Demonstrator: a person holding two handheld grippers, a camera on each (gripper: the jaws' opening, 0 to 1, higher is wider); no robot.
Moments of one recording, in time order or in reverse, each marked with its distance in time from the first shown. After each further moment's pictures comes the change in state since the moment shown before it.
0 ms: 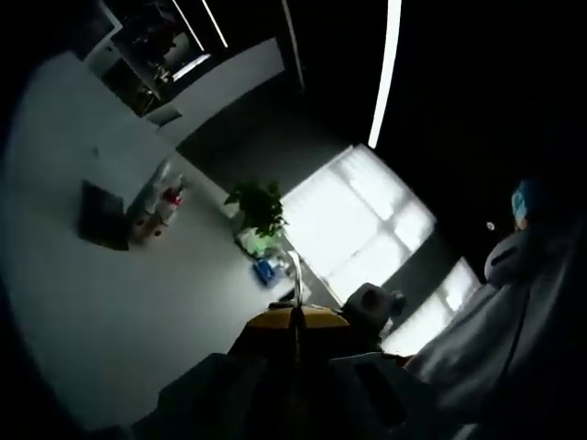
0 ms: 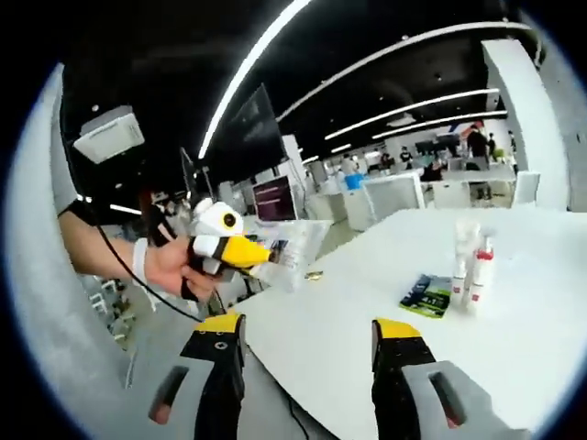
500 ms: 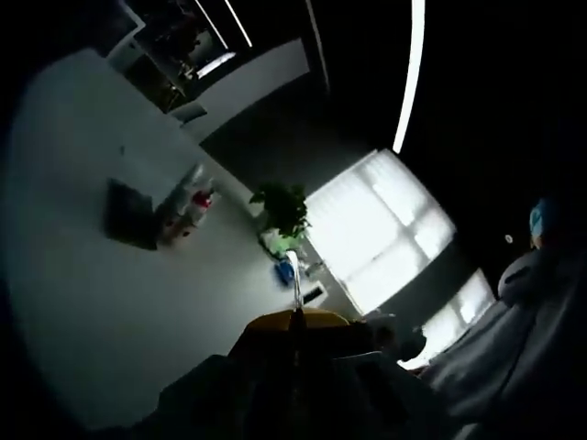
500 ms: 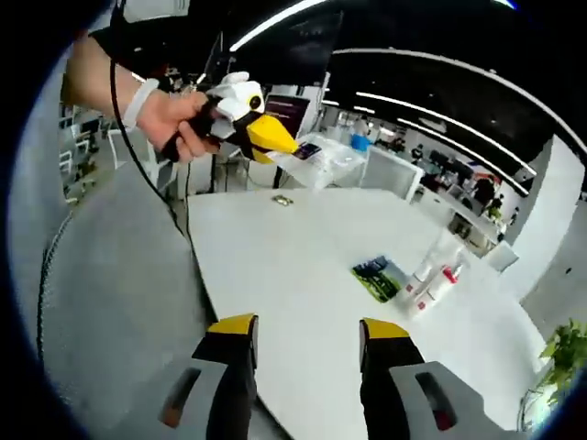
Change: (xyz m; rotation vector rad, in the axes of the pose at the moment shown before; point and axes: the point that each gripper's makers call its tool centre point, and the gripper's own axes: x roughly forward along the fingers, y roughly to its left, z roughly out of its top) left arm -0.015 0.031 0.015 -0.048 0.013 0.117; right arm -0.005 -0.037 -0.058 -0.493 0.368 -0.218
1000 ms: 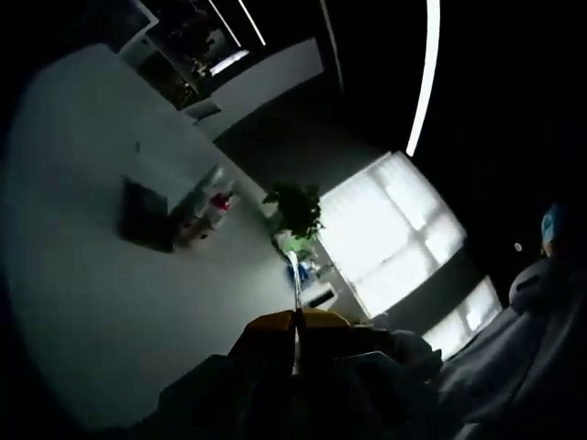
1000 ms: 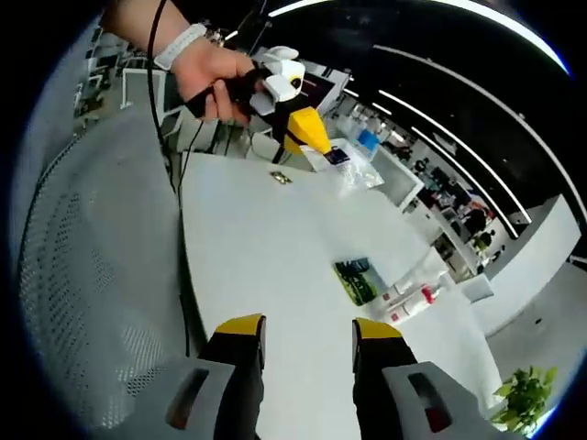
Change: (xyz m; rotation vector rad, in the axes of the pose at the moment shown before) left arm 0.004 0.030 0.016 -0.034 -0.002 0.051; right arm 0.000 -0.004 0.013 -0.148 -0.016 -0.049
